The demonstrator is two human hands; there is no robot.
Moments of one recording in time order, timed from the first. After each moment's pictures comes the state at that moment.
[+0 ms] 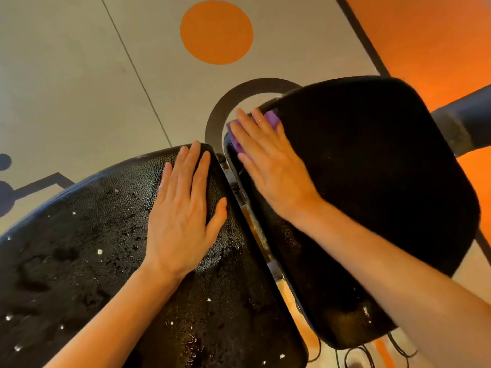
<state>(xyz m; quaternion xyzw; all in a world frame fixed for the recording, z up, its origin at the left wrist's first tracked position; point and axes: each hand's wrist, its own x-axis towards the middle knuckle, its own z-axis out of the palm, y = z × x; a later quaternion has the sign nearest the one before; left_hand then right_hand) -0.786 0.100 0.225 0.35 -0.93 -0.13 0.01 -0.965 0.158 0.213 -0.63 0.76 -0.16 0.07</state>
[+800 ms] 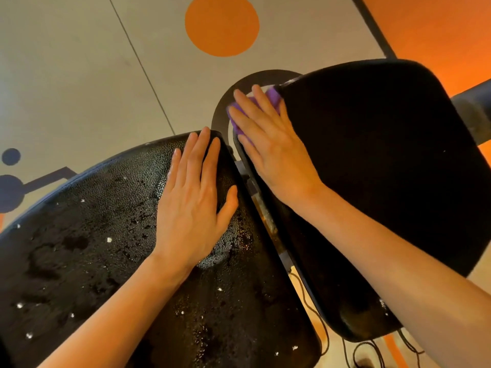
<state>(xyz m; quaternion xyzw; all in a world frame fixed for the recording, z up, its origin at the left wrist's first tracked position) -0.787 0.101 0.222 0.35 -0.93 -0.13 0.03 -0.952 0.143 0.212 -0.61 0.77 -0.16 0.04</state>
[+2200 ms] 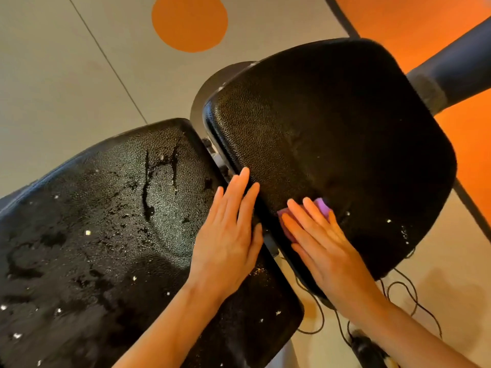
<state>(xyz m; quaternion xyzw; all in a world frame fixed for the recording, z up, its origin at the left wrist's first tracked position) -0.787 0.190 0.217 0.23 -0.94 -0.26 0.00 -0.905 0.349 0.228 -0.56 0.81 -0.10 0.13</state>
